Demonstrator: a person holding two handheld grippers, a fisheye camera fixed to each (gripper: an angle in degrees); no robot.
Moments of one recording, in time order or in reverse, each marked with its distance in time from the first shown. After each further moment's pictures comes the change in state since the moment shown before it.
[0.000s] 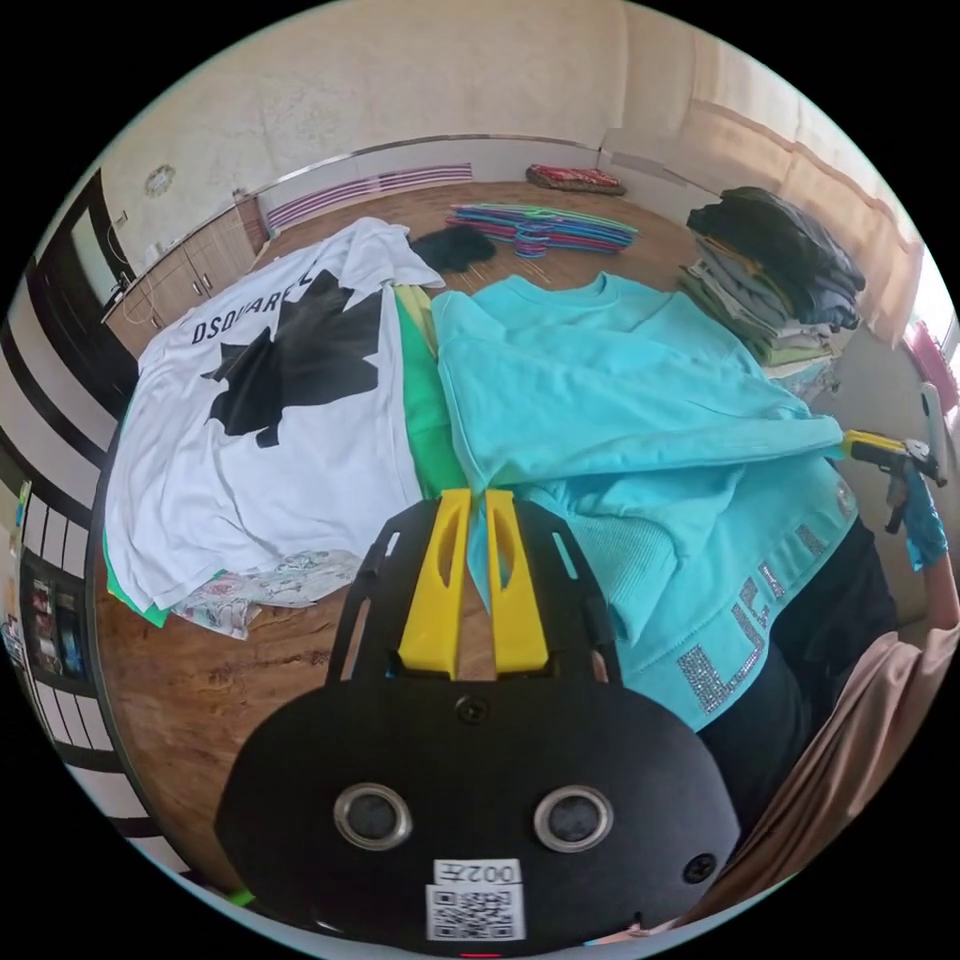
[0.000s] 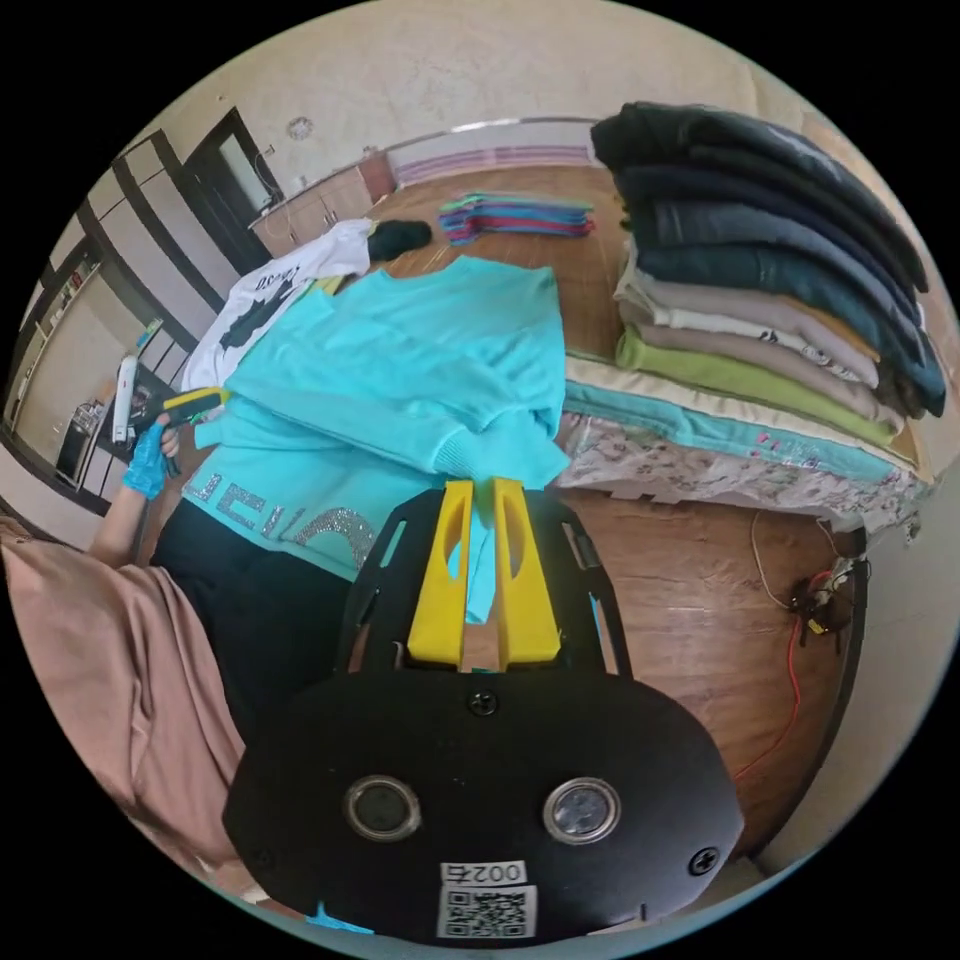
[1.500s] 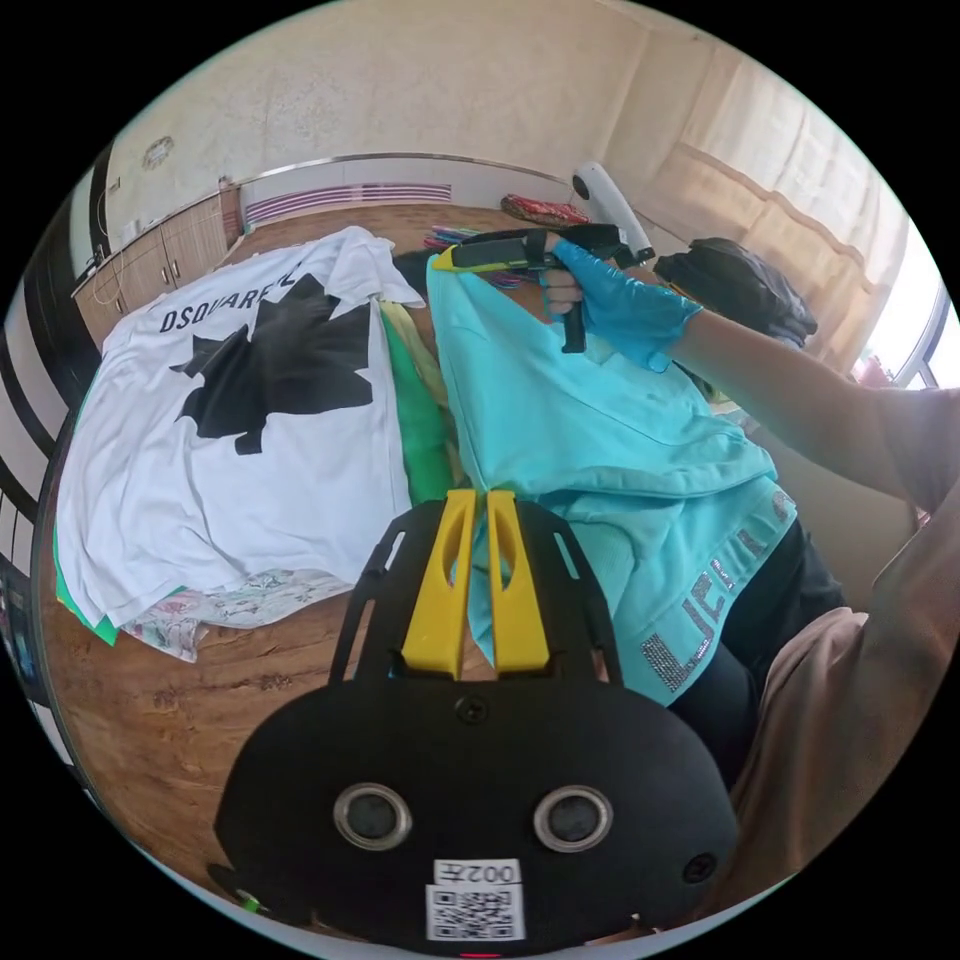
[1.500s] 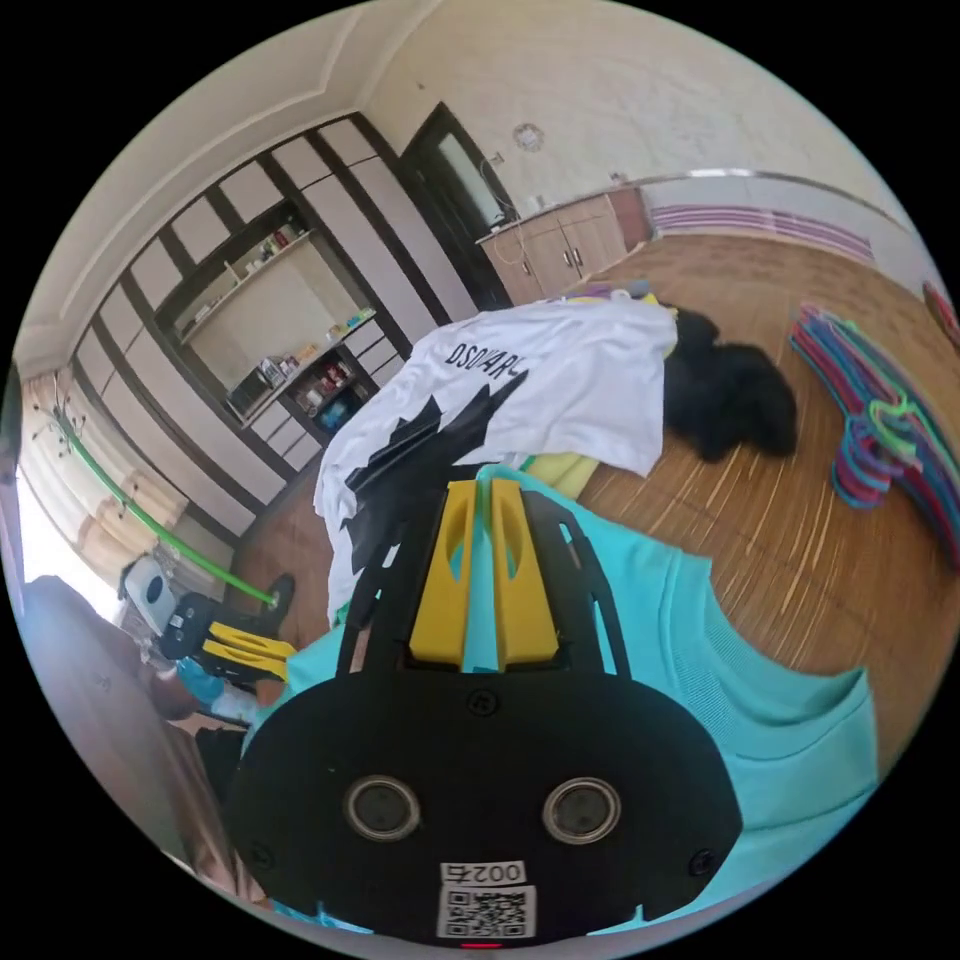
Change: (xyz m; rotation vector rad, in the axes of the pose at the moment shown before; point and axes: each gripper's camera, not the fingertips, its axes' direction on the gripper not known) left arm -0.094 0.021 0.031 0.094 0.191 -0.043; right arm -0.307 -0.494 0.277 0.226 -0.448 -0.487
